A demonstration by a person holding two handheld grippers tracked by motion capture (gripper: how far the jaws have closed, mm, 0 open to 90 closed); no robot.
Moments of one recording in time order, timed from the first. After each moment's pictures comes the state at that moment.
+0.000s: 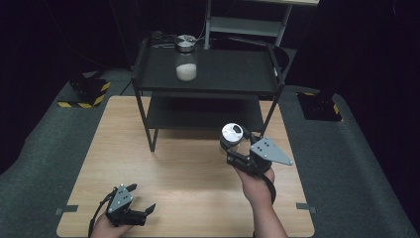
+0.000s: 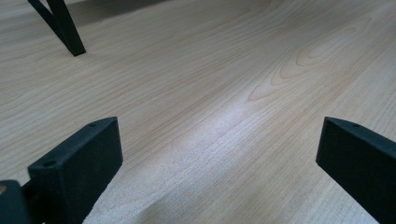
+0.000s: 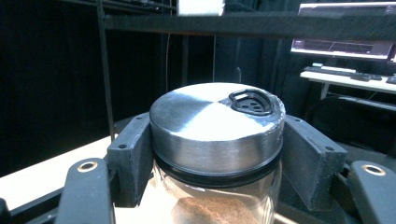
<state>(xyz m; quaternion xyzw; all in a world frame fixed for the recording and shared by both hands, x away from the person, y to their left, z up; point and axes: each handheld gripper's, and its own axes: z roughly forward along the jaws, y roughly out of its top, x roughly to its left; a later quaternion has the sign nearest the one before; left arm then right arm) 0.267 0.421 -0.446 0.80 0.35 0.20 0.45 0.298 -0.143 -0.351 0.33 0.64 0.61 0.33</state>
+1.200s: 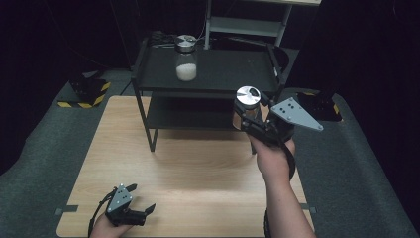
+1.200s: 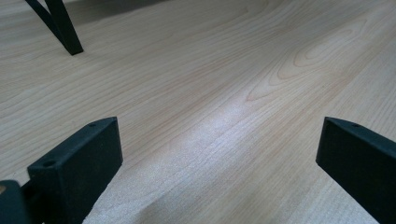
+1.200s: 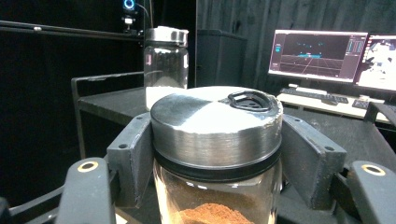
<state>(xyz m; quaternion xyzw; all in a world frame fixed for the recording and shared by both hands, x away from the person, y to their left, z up) 0.269 0.424 -0.447 0.80 0.35 0.19 0.45 0.310 -0.151 -0.252 0.35 0.62 0.61 0.36</state>
